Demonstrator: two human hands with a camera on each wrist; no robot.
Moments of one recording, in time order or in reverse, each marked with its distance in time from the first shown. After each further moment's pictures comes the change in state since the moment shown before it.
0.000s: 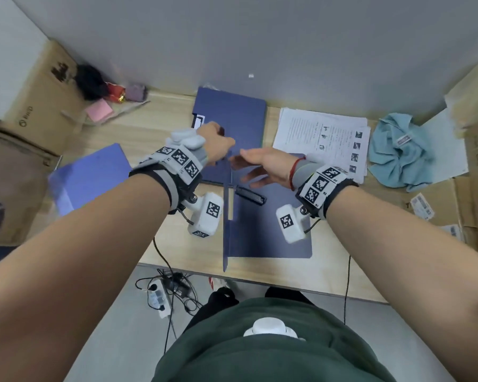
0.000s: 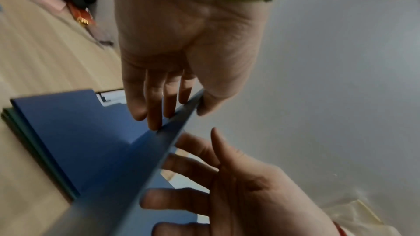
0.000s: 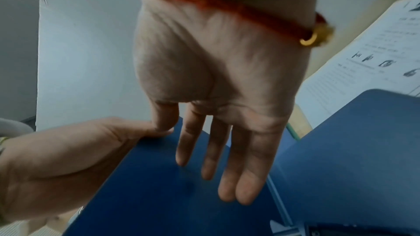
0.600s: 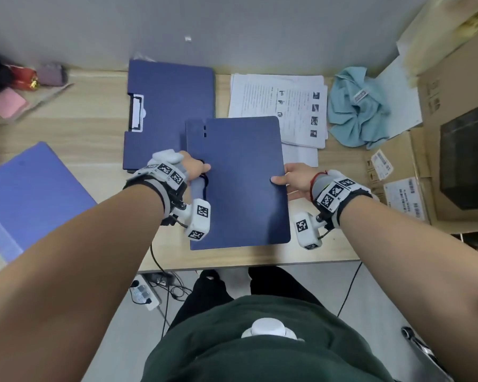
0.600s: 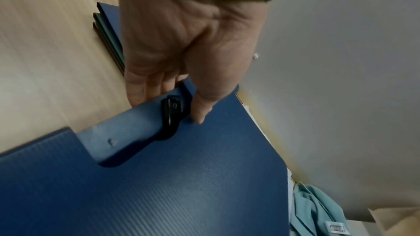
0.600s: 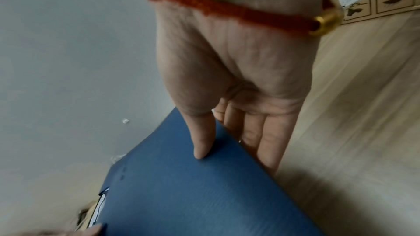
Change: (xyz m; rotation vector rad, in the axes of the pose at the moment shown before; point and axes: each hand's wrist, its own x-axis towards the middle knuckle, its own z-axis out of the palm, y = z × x) left_hand 0.077 -0.083 0.127 0.111 -0.255 -0.337; right_hand -0.039 0.152 -0.088 0.146 0.365 0.344
